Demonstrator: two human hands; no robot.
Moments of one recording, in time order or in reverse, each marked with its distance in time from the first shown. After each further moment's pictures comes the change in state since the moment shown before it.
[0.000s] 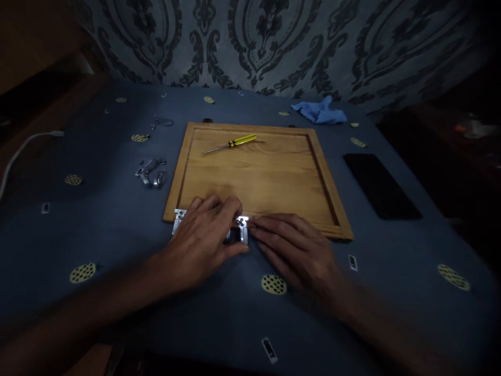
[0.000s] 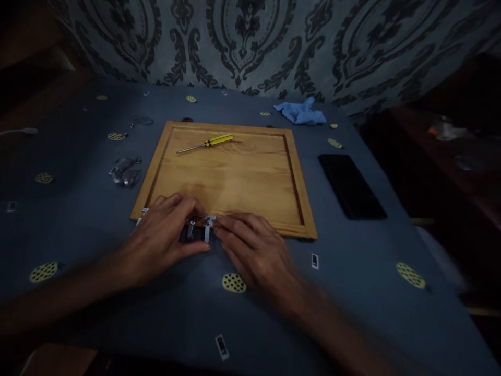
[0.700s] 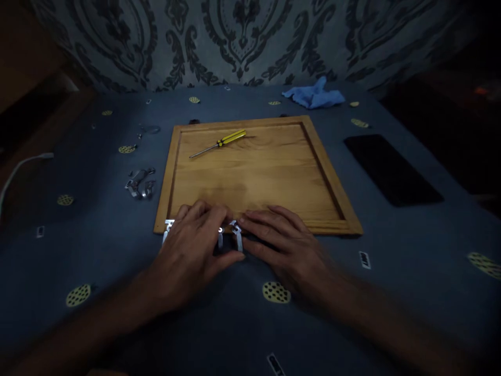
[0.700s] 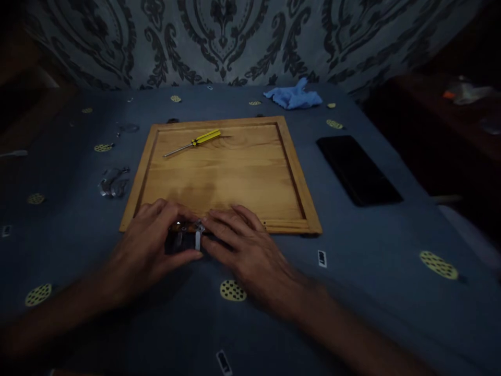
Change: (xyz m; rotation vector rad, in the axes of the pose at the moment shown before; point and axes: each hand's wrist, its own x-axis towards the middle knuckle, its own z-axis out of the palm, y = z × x) left_hand -0.001 -0.001 -0.004 0.026 -0.063 -0.062; right_hand -0.013 0.010 0.018 -0.008 -0.075 -0.040
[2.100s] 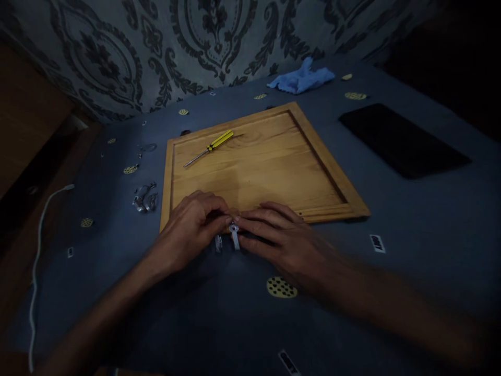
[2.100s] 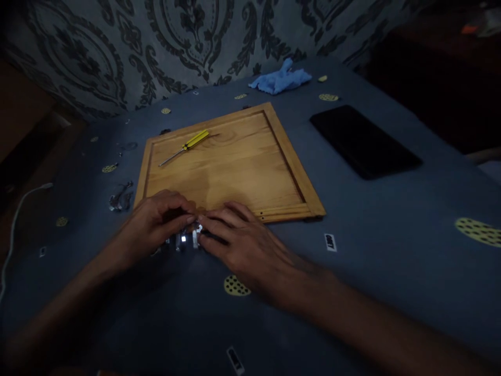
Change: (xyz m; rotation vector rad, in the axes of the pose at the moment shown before) left_hand 0.042 -0.010 -0.017 -0.111 -0.099 0.002; right_hand 0.004 0.001 0.013 -0.014 0.129 -0.020
